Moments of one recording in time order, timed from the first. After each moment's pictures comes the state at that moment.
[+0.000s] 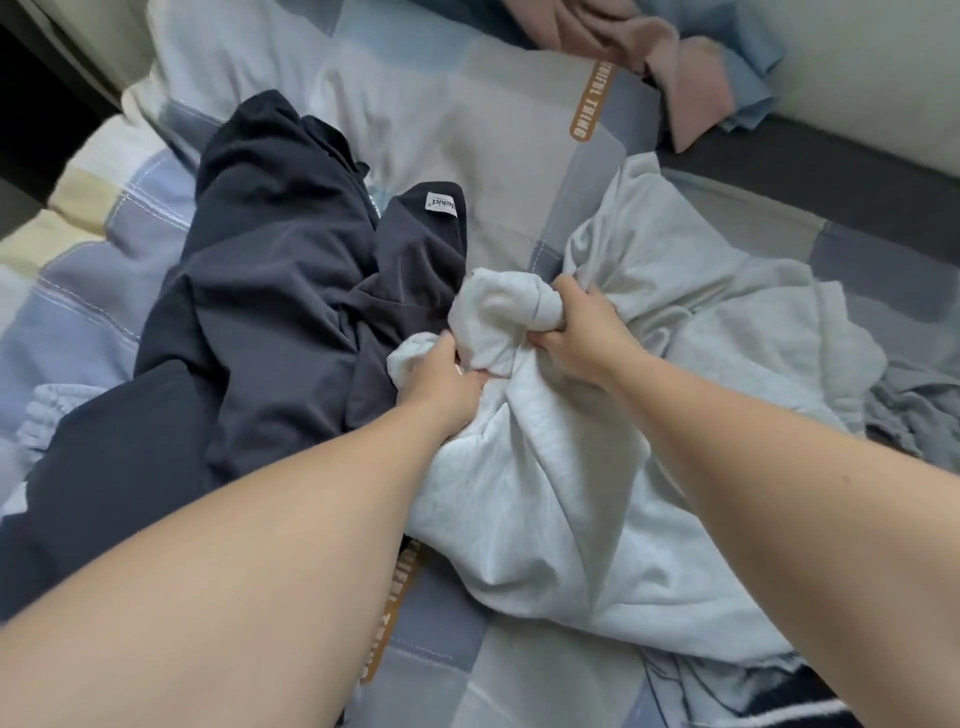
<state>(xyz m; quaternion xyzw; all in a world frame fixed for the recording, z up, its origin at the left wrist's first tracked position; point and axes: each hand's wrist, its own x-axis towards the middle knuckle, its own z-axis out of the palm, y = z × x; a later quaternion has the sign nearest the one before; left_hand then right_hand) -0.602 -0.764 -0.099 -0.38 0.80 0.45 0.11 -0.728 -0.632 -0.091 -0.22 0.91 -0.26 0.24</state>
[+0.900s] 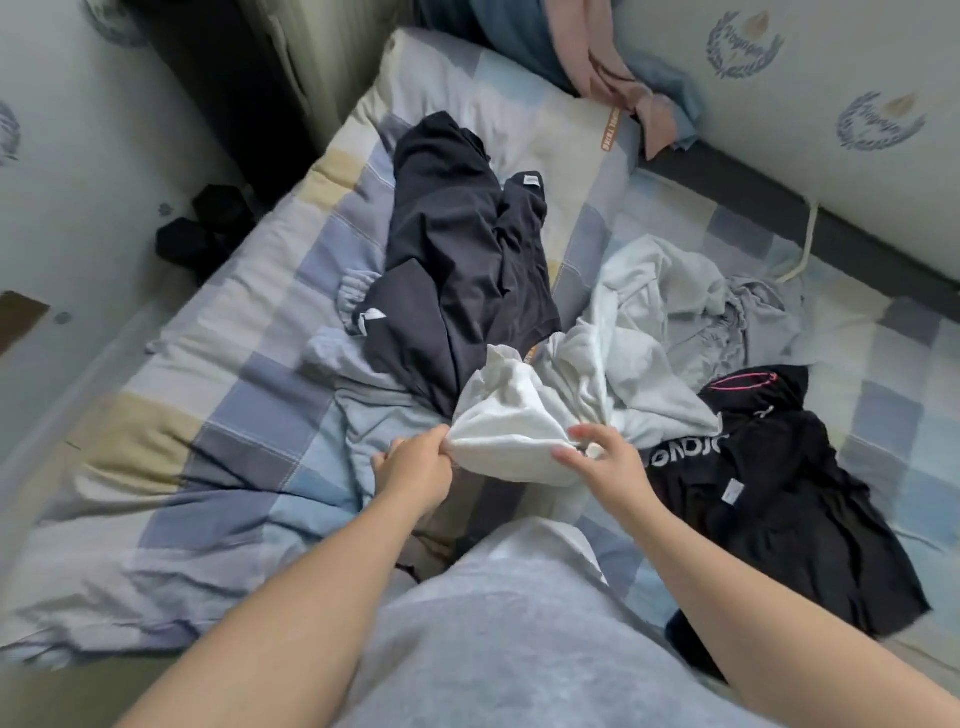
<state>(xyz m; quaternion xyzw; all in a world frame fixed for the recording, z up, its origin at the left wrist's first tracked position) -0.174 -0.801 0.148 -0.30 0.87 0.29 0.25 -0.277 -0.573 0.177 0.03 0.86 -0.40 0.31</state>
